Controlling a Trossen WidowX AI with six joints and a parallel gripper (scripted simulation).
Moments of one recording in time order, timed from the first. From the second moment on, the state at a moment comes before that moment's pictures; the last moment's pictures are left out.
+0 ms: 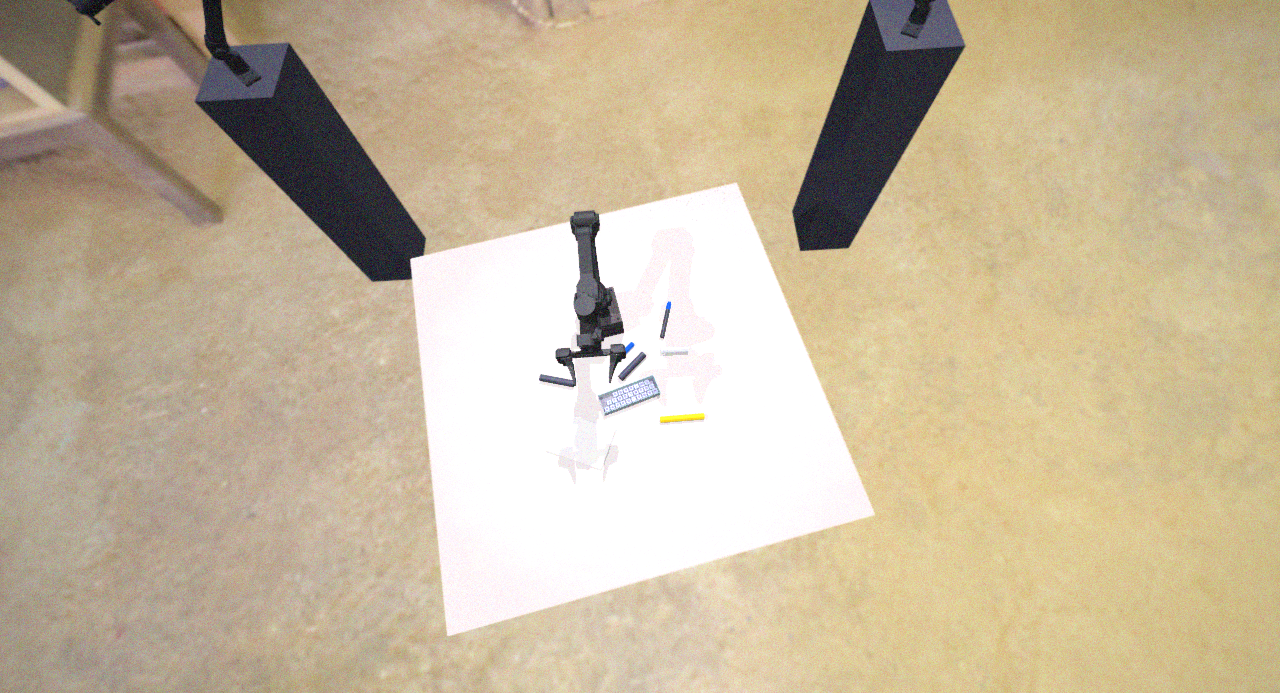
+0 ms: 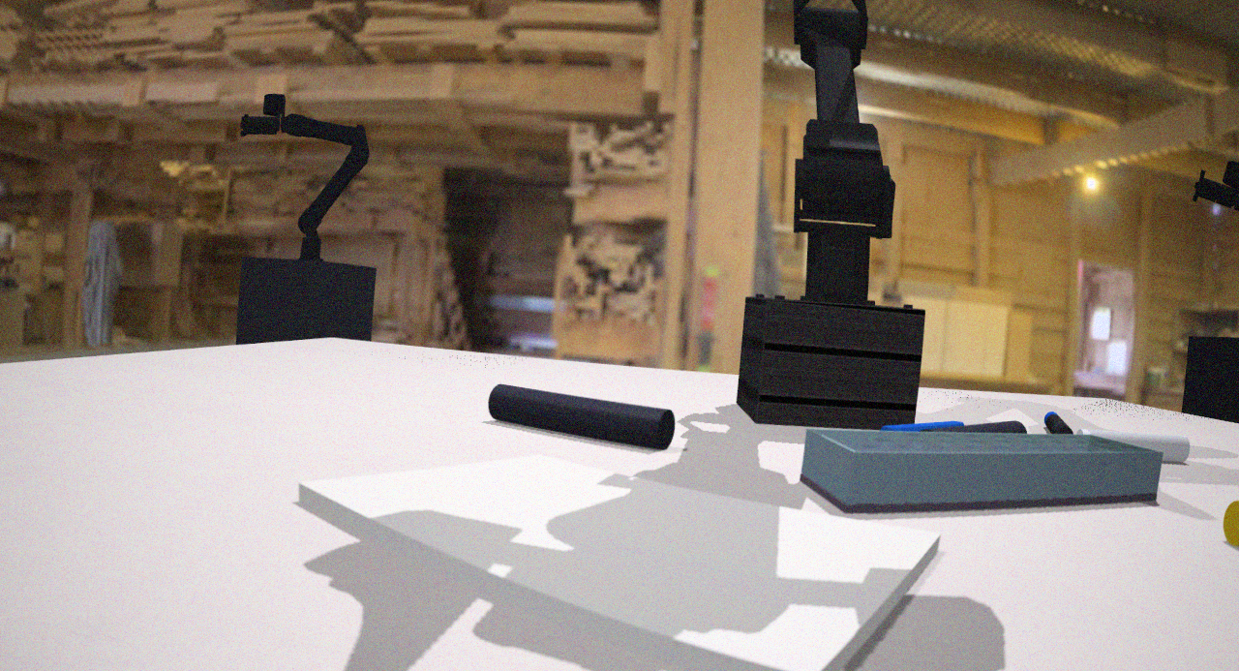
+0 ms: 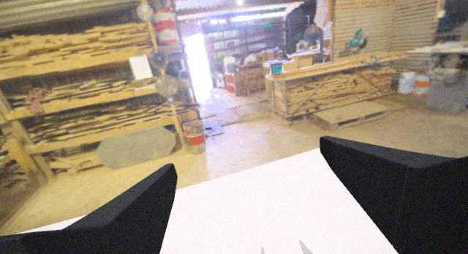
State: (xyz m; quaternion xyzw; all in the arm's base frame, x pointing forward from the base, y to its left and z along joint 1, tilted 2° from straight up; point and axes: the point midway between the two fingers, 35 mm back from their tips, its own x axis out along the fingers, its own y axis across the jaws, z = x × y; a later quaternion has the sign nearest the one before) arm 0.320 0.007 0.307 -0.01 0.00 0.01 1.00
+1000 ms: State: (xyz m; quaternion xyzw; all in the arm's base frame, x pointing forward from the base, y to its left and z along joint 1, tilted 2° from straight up) arm 0.272 0.145 -0.008 -0.11 0.67 0.11 0.73
